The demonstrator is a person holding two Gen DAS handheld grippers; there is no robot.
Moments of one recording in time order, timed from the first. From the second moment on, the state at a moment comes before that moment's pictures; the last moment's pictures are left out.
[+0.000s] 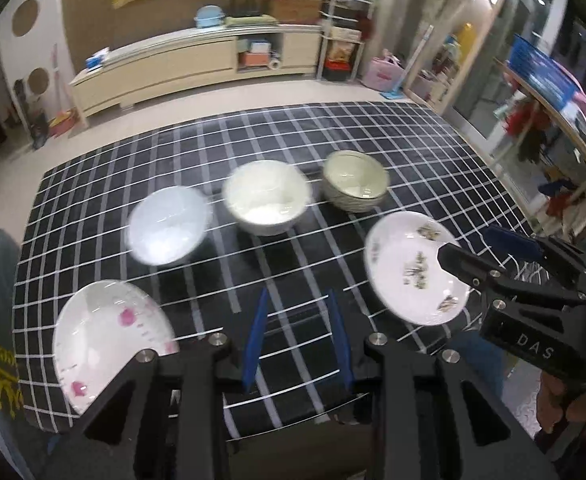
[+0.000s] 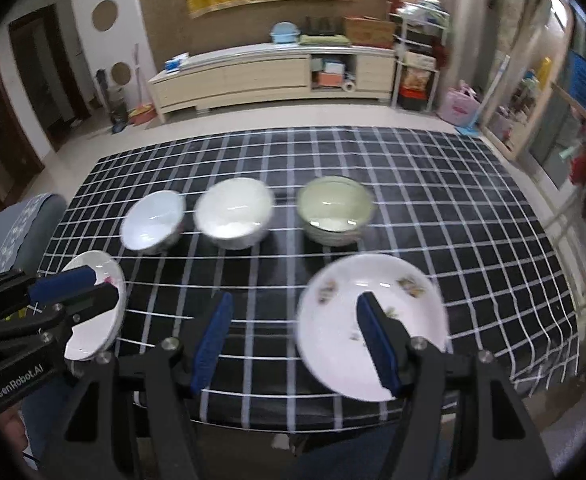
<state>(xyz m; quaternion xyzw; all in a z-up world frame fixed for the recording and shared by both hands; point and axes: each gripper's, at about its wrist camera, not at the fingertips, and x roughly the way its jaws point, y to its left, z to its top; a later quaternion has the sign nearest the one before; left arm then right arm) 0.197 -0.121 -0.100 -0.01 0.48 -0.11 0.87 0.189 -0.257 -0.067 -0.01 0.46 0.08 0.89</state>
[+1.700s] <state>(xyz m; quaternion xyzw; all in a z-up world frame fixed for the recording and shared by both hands) 0.280 -0.223 -0.246 0.01 0.60 -0.13 0.79 0.242 -0.374 -0.199 0.02 0.58 0.03 0.82</state>
